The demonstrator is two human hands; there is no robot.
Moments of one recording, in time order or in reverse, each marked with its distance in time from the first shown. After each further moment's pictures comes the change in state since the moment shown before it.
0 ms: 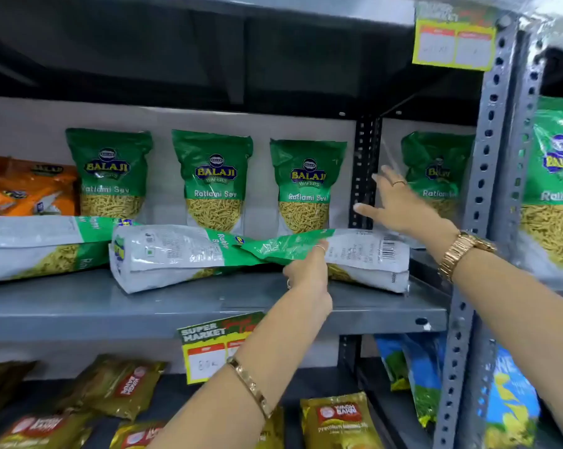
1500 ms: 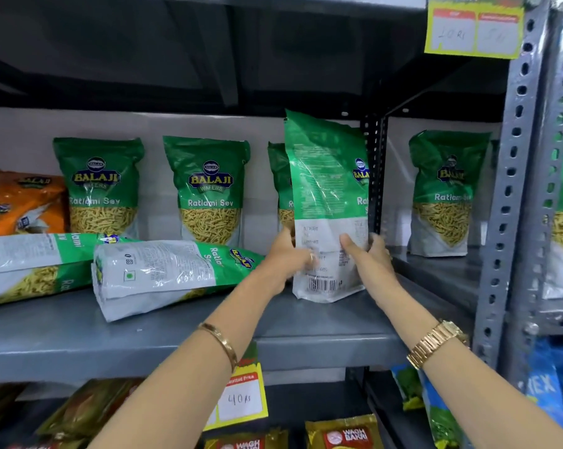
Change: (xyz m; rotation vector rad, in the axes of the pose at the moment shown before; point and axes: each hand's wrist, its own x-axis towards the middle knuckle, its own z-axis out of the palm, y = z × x) left_hand 0.068 0.044 -0.012 0.483 -0.373 0.490; right_hand -0.021 -0.028 0.091 1.043 0.134 0.382
